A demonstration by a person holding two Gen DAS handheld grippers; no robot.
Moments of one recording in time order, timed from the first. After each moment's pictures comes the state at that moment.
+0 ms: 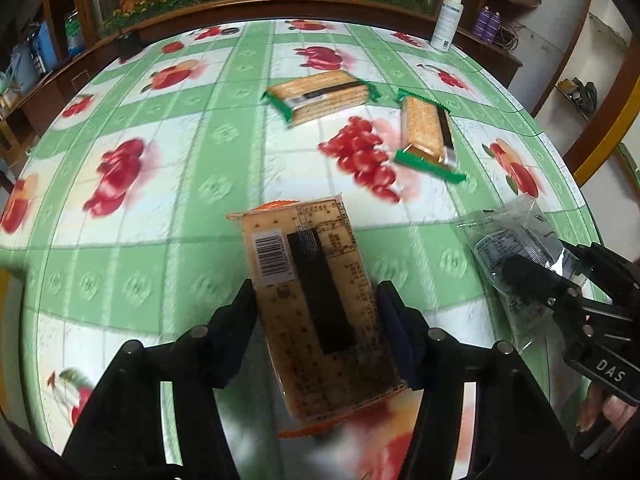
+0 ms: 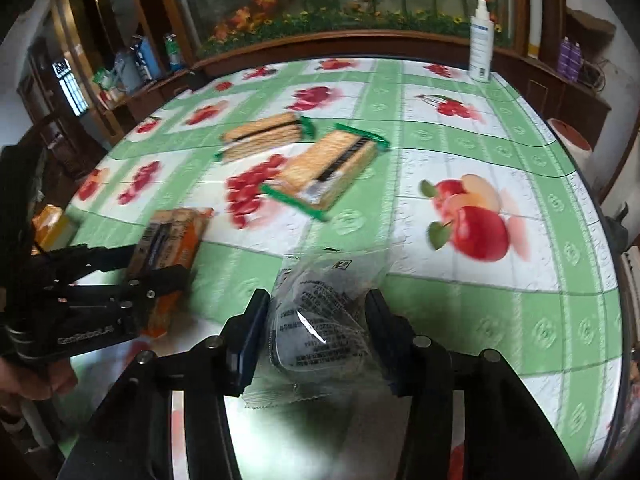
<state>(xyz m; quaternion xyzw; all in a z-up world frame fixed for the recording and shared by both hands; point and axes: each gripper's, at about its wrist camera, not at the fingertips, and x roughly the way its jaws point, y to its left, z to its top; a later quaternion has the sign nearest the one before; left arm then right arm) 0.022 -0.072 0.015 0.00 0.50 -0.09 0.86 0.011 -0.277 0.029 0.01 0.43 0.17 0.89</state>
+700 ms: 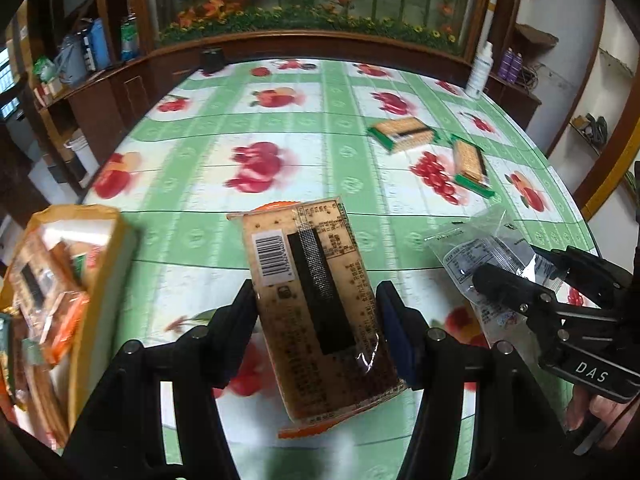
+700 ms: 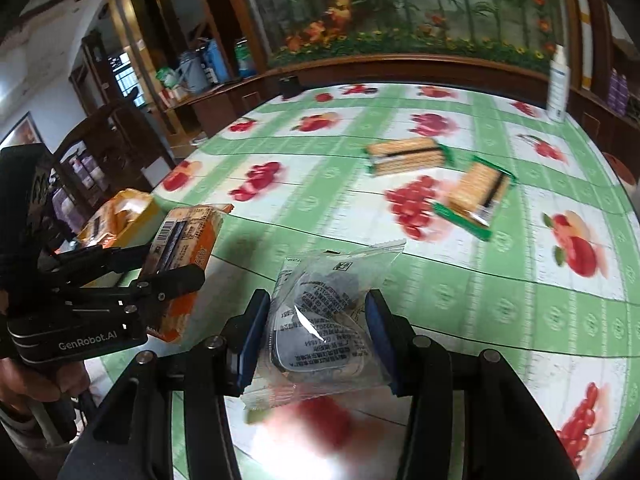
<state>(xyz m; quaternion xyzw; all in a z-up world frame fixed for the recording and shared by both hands) -0.050 0.028 0.061 -0.02 0.44 -0.03 0.90 -0.023 -0.178 0.051 0.01 0.39 0.27 0.88</state>
